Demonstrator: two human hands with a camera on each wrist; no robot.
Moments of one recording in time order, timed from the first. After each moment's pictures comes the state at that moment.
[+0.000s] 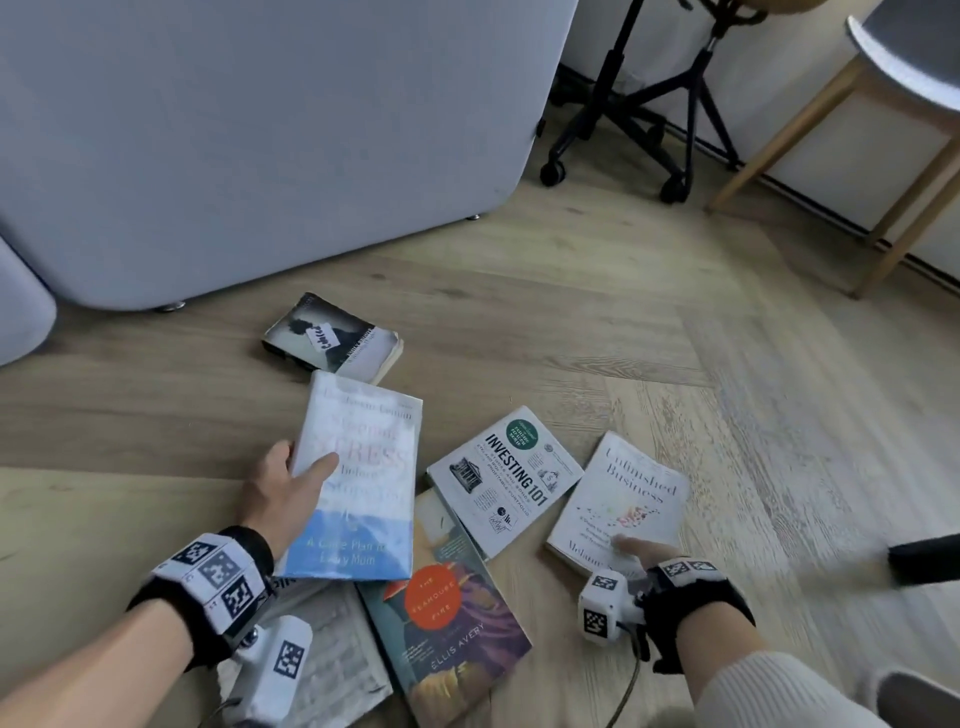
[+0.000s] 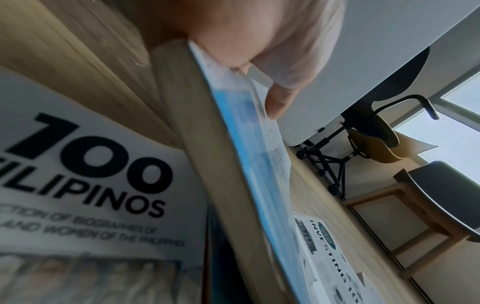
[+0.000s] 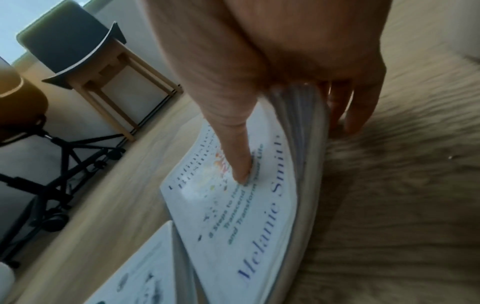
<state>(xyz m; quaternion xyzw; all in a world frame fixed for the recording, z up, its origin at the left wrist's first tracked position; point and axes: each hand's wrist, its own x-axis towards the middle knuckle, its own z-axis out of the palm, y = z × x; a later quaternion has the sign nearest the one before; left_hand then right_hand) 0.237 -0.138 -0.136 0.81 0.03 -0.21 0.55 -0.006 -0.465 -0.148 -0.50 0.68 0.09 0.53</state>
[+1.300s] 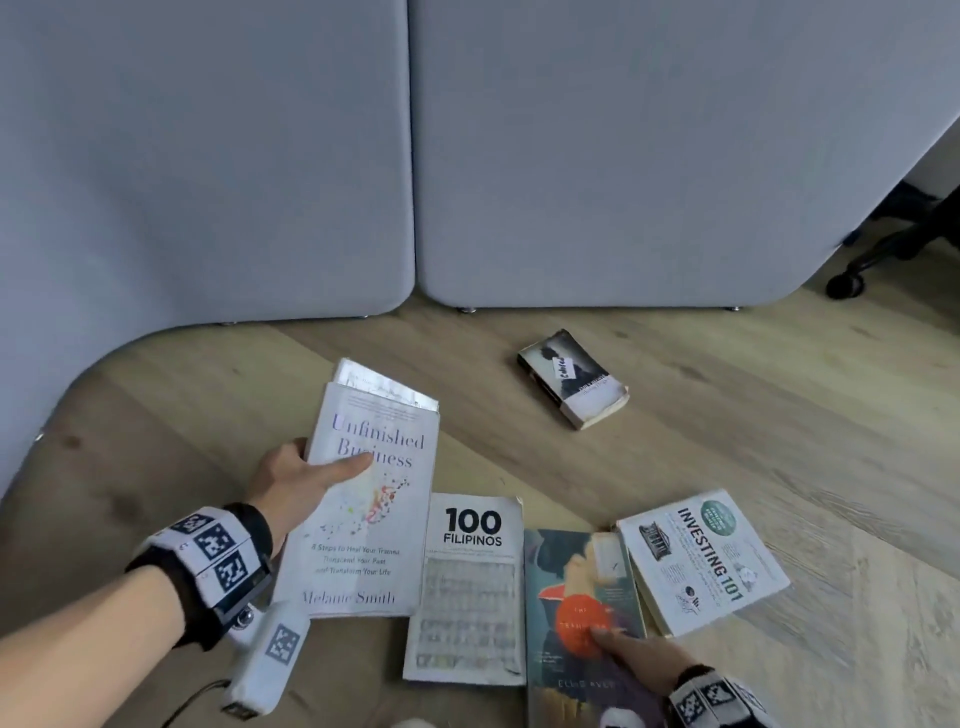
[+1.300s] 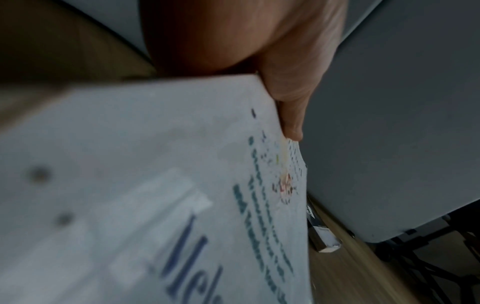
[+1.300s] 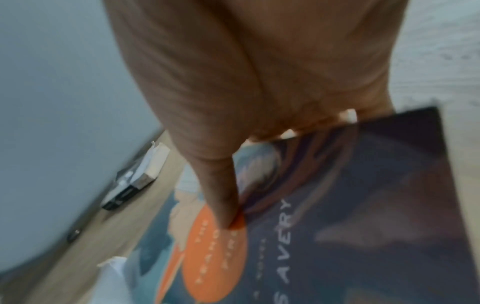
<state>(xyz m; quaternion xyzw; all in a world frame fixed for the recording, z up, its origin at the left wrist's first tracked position) 0.185 0.068 -0.088 0.76 0.22 -0.13 0.60 0.071 -0.307 -0.129 -0.80 0.30 0.37 0.35</state>
